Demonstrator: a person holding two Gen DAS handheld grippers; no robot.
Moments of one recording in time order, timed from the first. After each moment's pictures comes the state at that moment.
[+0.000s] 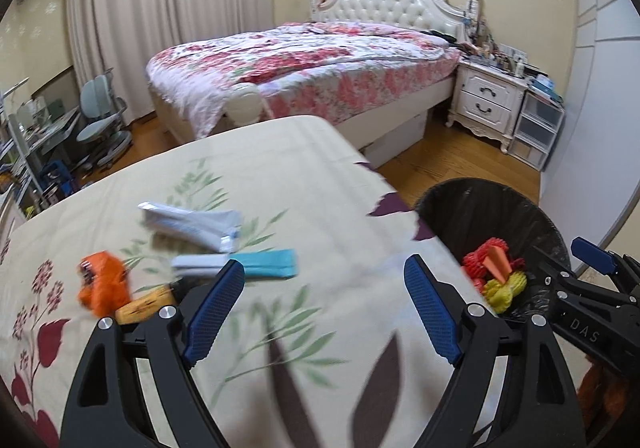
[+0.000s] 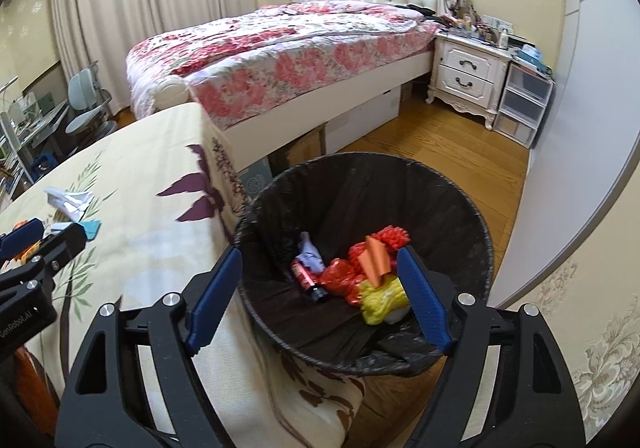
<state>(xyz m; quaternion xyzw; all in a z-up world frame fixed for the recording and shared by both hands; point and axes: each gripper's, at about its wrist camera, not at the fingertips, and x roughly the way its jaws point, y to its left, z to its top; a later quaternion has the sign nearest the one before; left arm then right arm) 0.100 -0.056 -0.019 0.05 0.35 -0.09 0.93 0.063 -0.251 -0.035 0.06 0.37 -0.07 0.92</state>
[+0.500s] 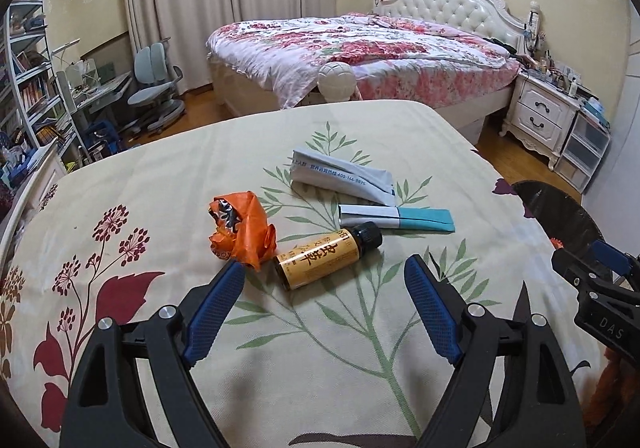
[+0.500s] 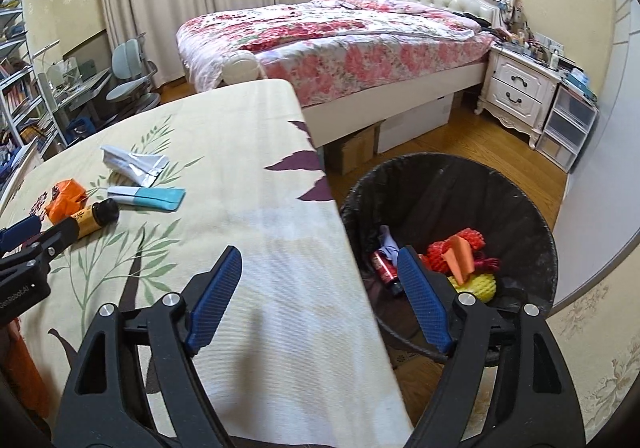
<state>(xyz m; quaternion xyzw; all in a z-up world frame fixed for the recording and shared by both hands) 0.085 0.040 -0.026 0.02 0.37 0.00 0.93 0.066 -0.173 -0.035 0.03 0.38 0.01 0.92</state>
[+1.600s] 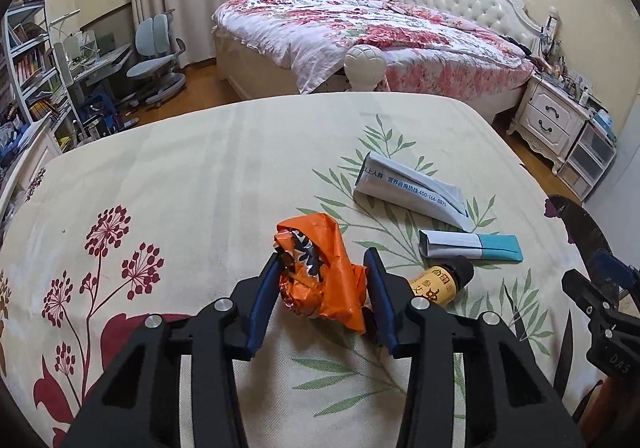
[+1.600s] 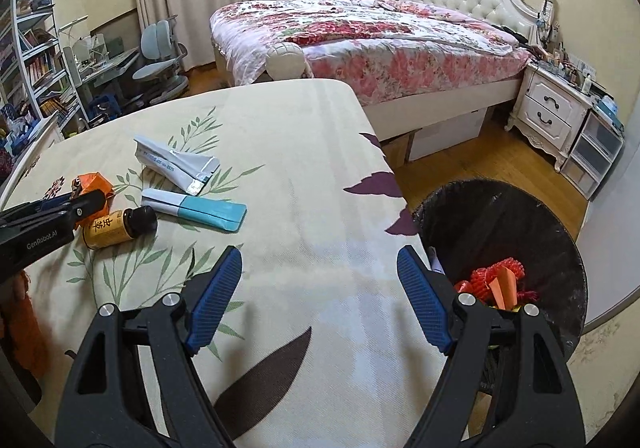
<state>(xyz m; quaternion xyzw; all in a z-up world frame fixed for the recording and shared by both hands) 0.124 0.103 -0.033 -0.01 0.41 -0.01 0.91 0.097 -0.118 -0.031 -0.01 0.39 0.06 0.92</state>
